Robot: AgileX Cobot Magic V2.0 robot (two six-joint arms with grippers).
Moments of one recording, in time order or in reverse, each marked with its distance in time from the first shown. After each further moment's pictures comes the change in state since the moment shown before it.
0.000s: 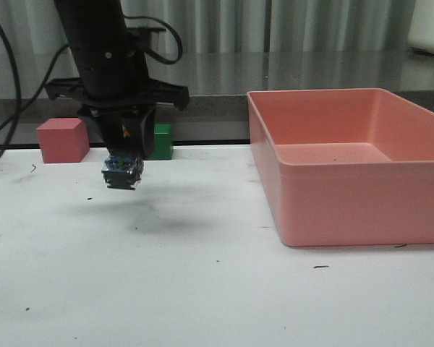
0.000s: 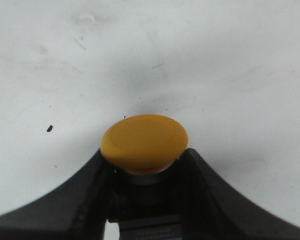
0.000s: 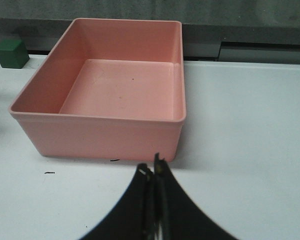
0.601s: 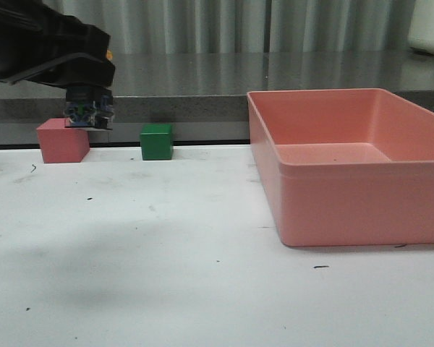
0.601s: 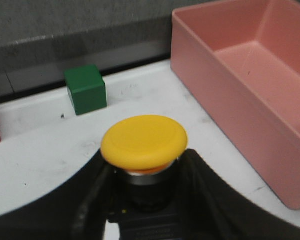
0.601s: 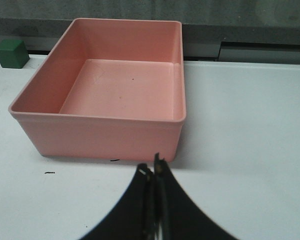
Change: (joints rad) left arm 0.025 -0.597 0.906 0.119 -1.123 0.000; right arm 0.000 -0.001 0.000 -0.002 0.000 0.000
